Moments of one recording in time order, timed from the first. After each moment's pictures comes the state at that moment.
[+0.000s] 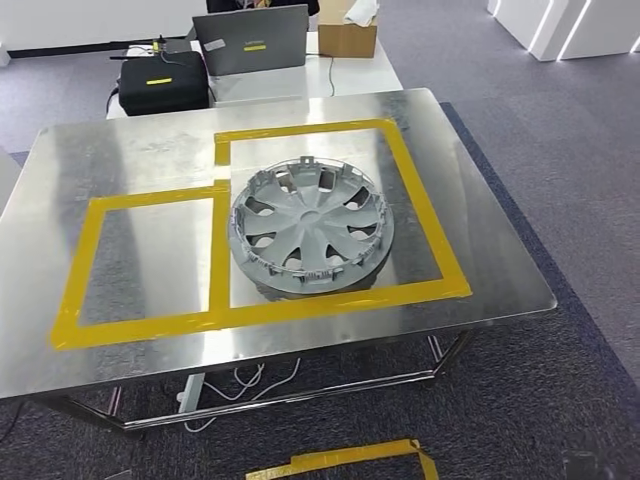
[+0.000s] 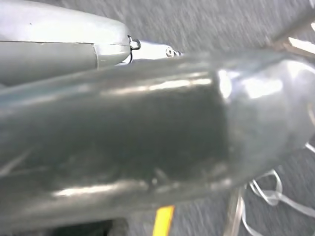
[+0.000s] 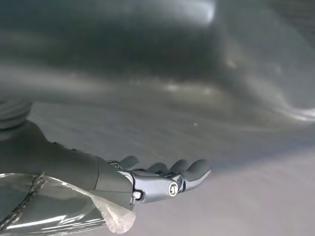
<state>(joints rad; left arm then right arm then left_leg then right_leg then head) 0.07 -0.32 0.88 -0.58 -0.31 0.10 -0.47 0.10 0.12 -1.02 -0.88 0.86 -0.09 -0.38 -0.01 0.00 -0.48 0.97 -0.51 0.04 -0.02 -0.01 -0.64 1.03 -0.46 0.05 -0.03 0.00</state>
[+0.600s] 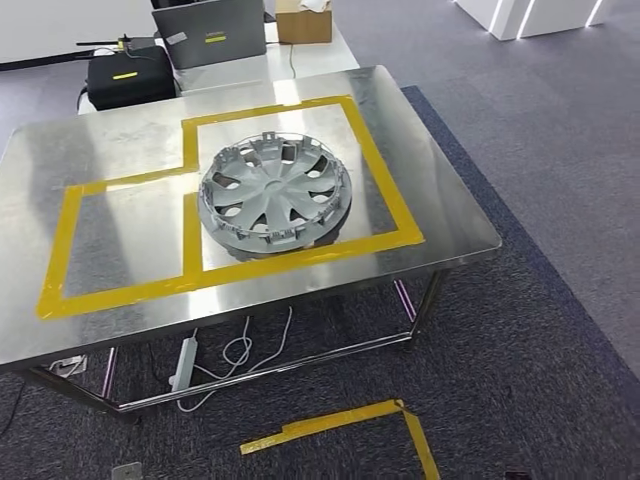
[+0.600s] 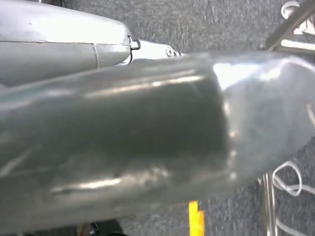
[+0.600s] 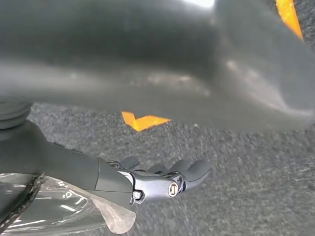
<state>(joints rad) 0.17 -0.32 0.62 -0.75 -0.23 0.23 -0.38 0.01 0.18 -1.21 -0.58 1.08 0.06 -0.41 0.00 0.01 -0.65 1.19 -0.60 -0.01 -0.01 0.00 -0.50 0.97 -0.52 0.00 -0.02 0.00</state>
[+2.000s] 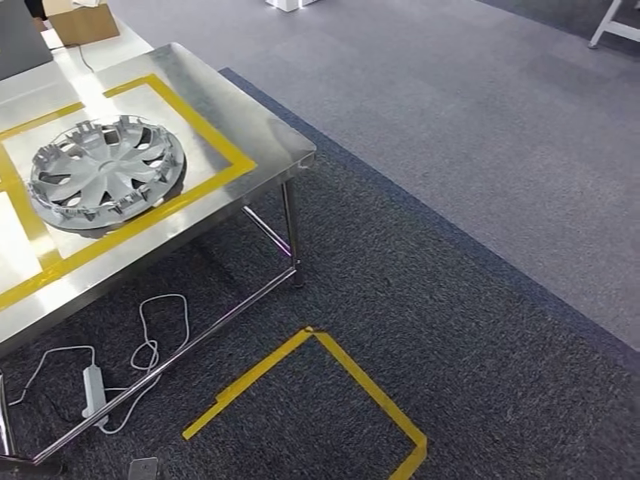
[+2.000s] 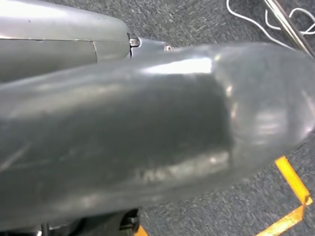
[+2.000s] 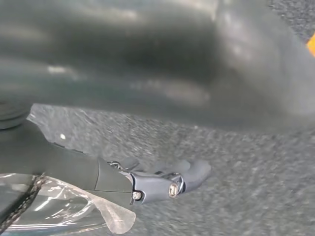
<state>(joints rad) 0.20 -0.33 0.57 -0.81 -0.23 0.06 -0.31 -0.02 0.19 -1.37 -0.56 1.03 0.22 -0.36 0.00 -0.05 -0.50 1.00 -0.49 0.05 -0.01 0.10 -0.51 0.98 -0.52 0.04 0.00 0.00</state>
